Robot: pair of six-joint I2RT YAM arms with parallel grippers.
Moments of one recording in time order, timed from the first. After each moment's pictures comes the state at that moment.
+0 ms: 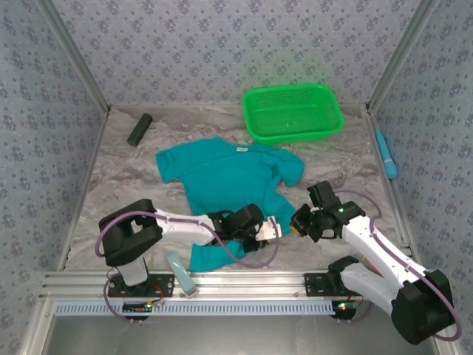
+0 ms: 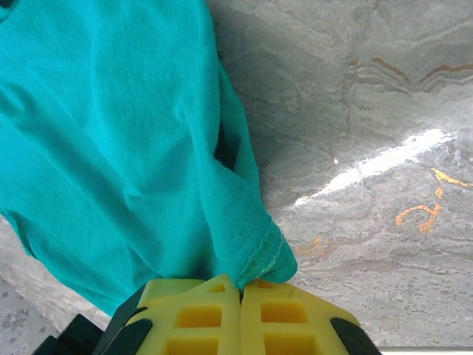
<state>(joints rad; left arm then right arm) -1.20 1.71 0.84 0.06 0.12 0.26 0.41 0.95 0.57 -0.78 -0.33 1.19</state>
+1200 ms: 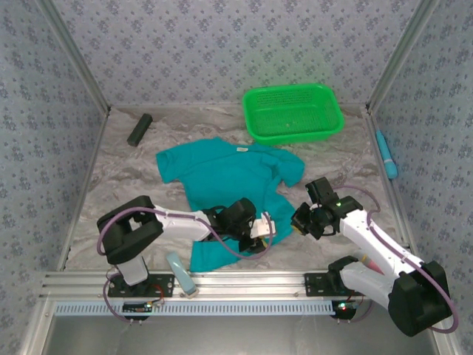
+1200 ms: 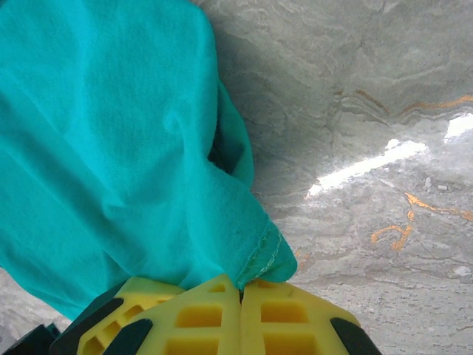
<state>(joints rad) -1.13 1.72 0.79 0.10 0.36 0.20 0.40 1.01 0.61 -0.82 -0.30 1.09</state>
